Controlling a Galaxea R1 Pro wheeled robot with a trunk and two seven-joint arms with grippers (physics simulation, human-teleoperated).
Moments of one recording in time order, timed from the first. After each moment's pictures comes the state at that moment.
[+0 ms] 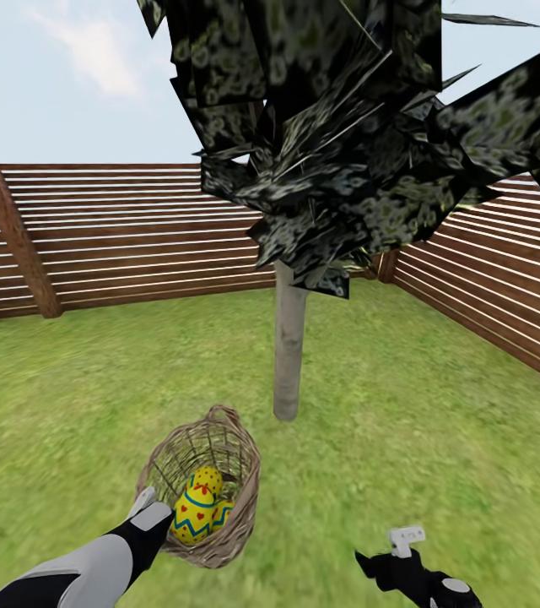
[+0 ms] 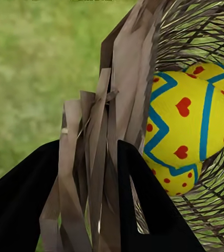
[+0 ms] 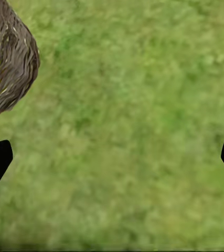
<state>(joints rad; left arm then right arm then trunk) -0.74 -0.04 0.08 -0.05 1.07 -0.17 0.42 -0.32 -0.09 -0.10 -0.57 0.07 0.07 0.38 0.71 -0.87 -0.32</state>
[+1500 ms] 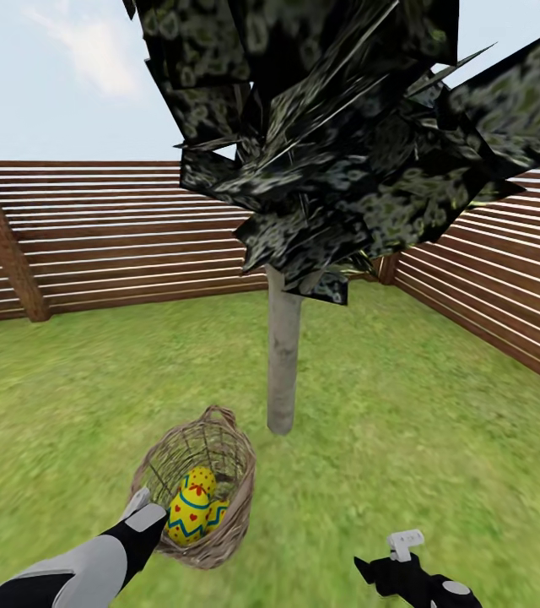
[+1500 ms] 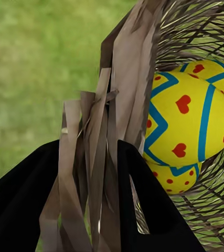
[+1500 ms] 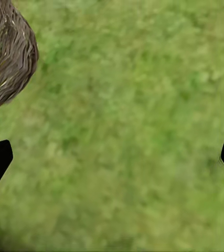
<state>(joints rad) -0.74 -0.02 0.07 -0.04 1.06 -0.17 0.41 -0.32 -0.09 -0.10 -0.55 0.07 0.08 0.40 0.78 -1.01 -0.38</state>
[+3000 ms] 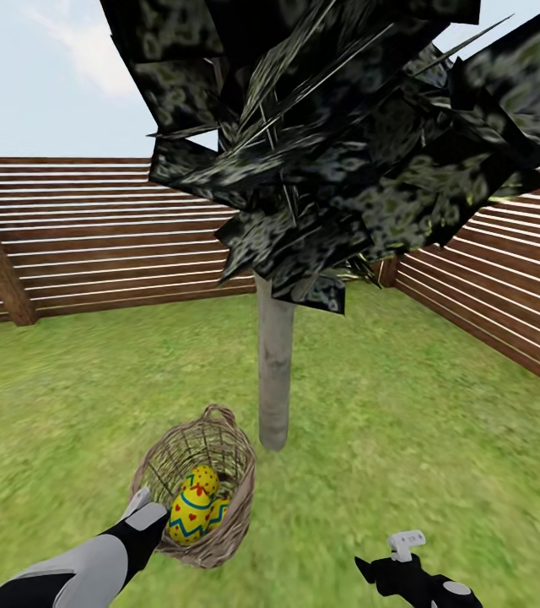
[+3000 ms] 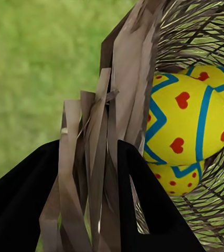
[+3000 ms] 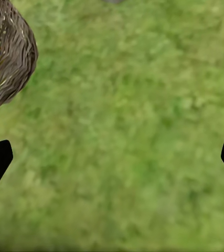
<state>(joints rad) -0.74 -0.02 0.08 -0.05 1.07 -0.17 0.42 -0.32 -0.10 -0.10 -0.55 0.06 0.08 0.40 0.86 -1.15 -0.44</state>
